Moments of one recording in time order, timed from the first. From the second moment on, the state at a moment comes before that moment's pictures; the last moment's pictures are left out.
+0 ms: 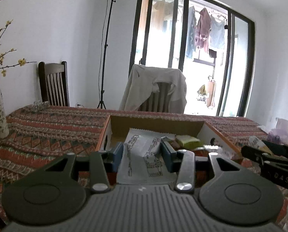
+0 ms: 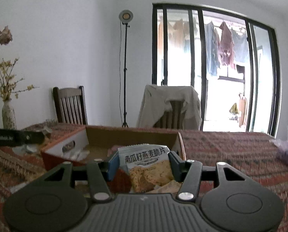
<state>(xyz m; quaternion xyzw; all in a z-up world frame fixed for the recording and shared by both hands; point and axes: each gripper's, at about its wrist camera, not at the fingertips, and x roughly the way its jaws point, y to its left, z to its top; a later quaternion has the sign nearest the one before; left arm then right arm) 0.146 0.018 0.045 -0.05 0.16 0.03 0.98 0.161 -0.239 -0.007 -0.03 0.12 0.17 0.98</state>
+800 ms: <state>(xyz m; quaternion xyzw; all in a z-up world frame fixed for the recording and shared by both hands) 0.274 0.035 0.040 -0.10 0.17 0.08 0.98 0.287 -0.193 -0.007 -0.02 0.12 0.16 0.98</state>
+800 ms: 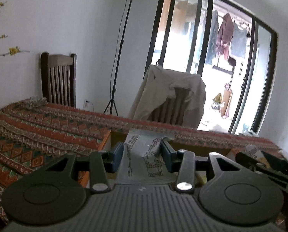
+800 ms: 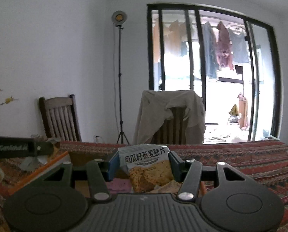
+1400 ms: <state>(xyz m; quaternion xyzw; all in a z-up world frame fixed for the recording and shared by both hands) 0.271 0.041 0.022 -0.10 0.17 0.10 0.98 0.289 -0.197 -0.027 -0.01 0.16 0.16 0.97</state>
